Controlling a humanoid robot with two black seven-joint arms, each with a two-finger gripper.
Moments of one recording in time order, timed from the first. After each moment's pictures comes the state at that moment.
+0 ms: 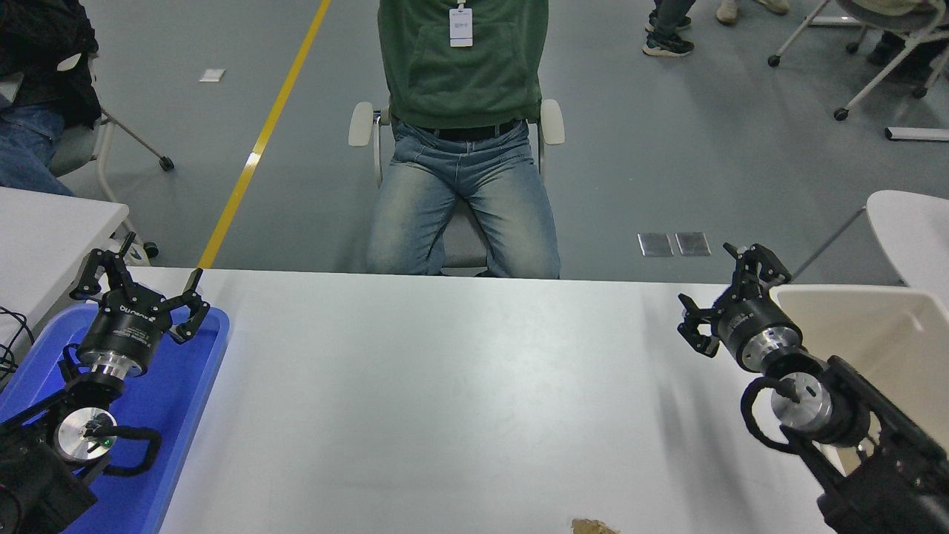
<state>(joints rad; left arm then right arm) -0.56 0.46 -0.57 -0.39 -0.23 -0.70 -0.60 0.36 -0.25 1.10 1.14 -0.30 -0.23 0.10</state>
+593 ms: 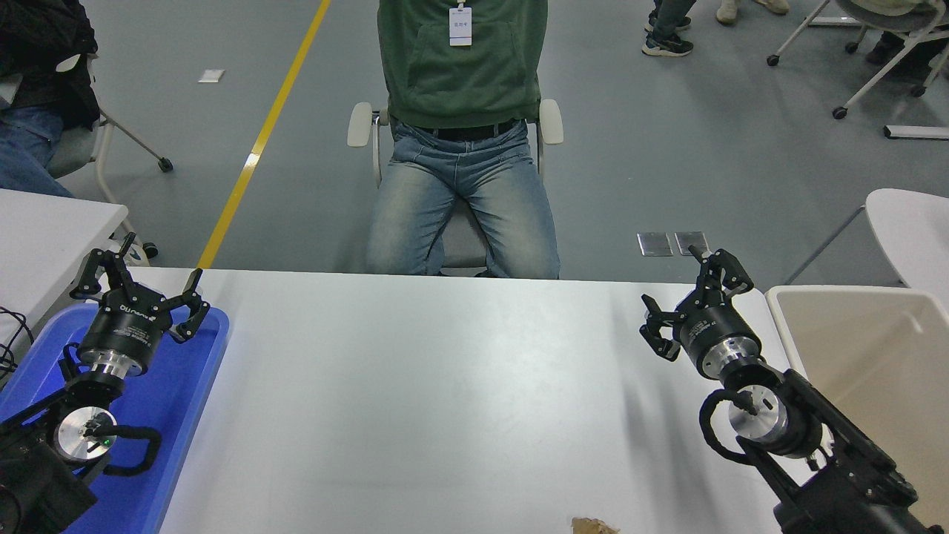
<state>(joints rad) -0.56 0.46 -0.57 -0.39 -0.23 -0.70 -0.60 0.34 -0.28 0.99 1.16 -0.43 -0.23 0.14</state>
